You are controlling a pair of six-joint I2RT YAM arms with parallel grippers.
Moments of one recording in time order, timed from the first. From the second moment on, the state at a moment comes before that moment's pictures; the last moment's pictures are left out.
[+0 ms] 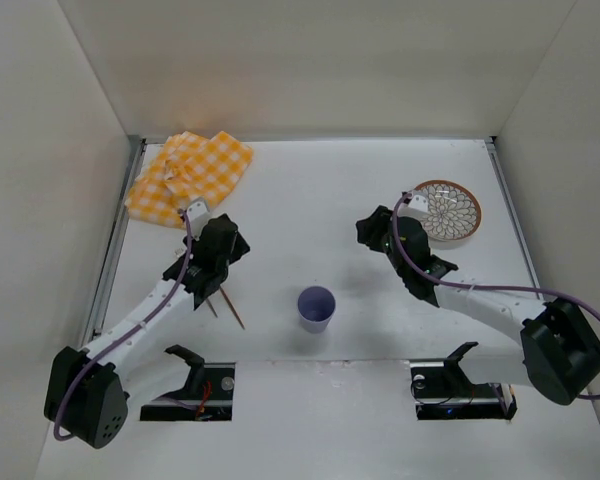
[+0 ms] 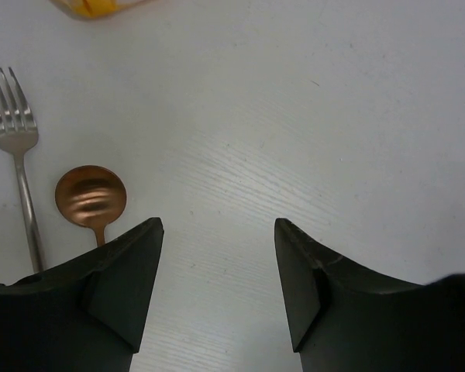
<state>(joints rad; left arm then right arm) -0.48 1.04 0.66 -0.31 -0.51 -0.79 0.61 1.25 0.62 0.30 0.39 0.66</state>
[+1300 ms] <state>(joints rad) -0.03 1.58 0.97 0.03 -0.50 -0.71 0.58 1.31 0.60 0.35 0.16 0.67</state>
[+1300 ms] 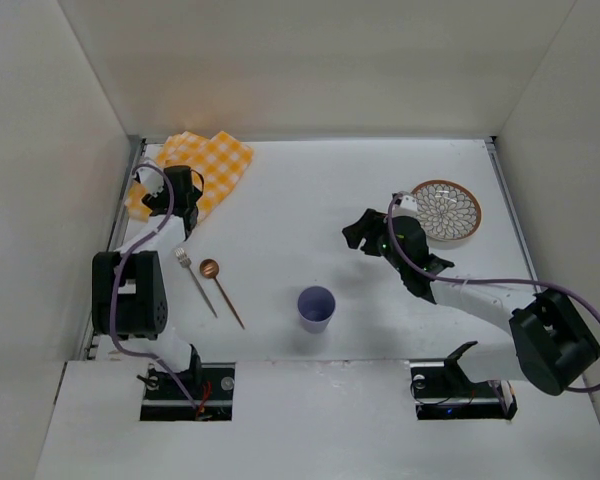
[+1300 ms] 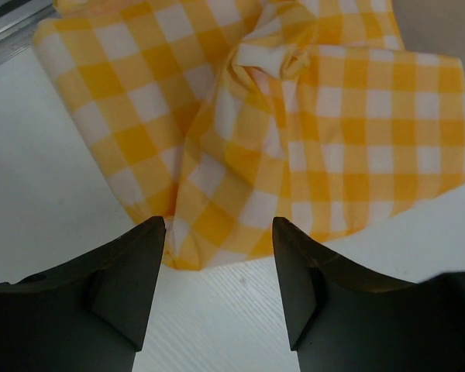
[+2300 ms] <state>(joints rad) -0.19 1.97 1.14 0.15 -0.29 -0.79 0.62 1.33 0.63 0.35 0.13 0.67</state>
